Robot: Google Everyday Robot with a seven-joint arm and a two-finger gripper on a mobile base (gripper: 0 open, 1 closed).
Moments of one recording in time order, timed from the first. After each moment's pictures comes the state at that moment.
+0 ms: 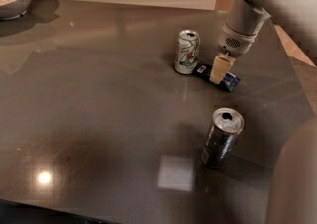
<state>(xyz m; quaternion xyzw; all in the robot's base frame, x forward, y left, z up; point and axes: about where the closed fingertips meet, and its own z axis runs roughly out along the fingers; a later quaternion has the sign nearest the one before) 0.616 -0.184 0.830 -0.50 0.86 0.06 0.05</state>
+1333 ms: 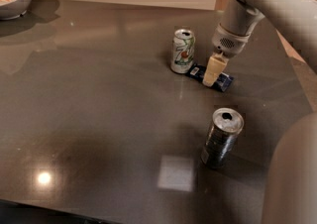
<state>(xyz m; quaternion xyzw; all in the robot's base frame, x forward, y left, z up) 0.623 -0.168 0.825 -0.52 0.85 0.07 0.06</state>
